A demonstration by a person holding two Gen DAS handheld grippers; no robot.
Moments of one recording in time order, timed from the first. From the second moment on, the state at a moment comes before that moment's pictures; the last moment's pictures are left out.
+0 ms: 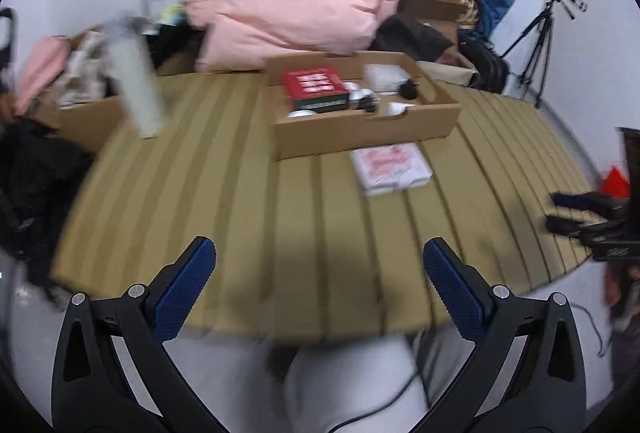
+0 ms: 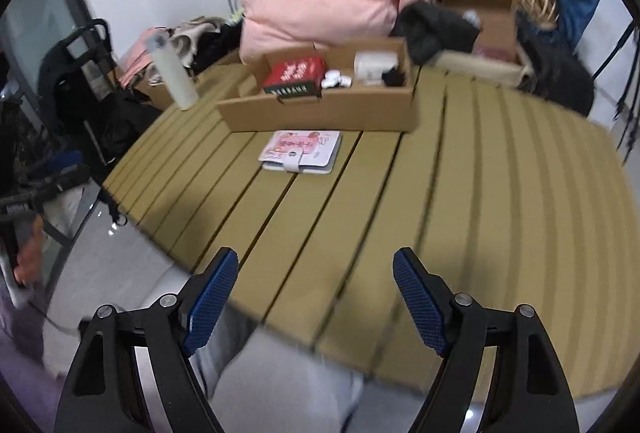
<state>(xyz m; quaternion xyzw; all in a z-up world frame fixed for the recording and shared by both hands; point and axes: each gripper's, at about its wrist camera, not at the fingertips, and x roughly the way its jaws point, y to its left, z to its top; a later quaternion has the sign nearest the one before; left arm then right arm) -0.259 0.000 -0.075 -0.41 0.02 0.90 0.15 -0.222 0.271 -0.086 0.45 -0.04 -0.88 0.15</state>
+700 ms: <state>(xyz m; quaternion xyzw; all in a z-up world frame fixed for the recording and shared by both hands) -0.373 0.083 -0.182 -0.46 -0.02 0.87 0.20 -0.384 0.230 -0.184 0.46 -0.08 -0.87 0.16</state>
